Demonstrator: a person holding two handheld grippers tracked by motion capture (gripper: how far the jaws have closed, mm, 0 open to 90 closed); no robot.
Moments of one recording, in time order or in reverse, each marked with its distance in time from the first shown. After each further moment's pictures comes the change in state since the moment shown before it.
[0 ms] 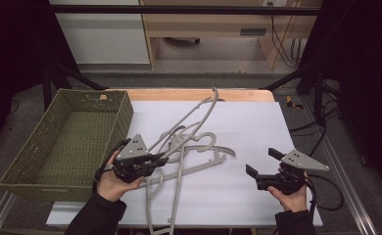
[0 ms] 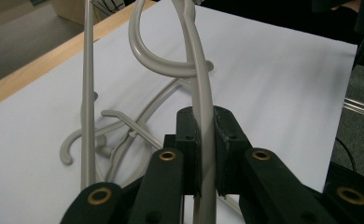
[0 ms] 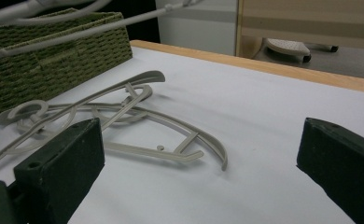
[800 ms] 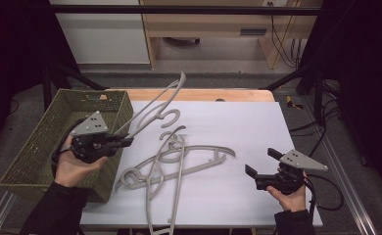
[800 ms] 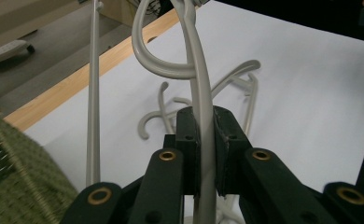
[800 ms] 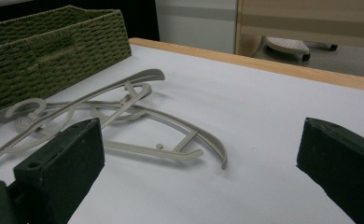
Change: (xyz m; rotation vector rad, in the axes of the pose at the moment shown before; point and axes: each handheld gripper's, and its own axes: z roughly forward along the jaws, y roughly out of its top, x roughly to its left) left arm 0.064 0.002 -0.070 0.038 0.125 -0.033; right arm 0.001 -0.001 0.002 0.007 -0.002 -0.002
